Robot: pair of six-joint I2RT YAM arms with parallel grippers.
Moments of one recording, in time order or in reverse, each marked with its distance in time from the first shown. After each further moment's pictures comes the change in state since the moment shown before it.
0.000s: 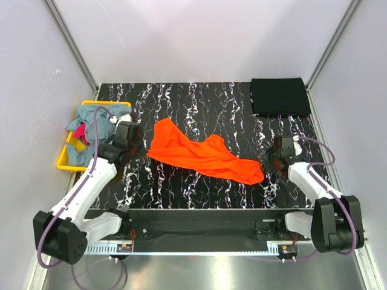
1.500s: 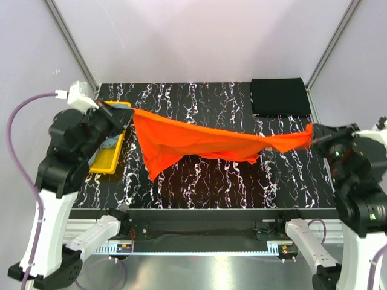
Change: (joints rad) left arm 0.000 -0.183 0.563 -0.062 0.176 -0.057; right arm 0.000 -0.448 0.901 -0.593 0.261 -0.228
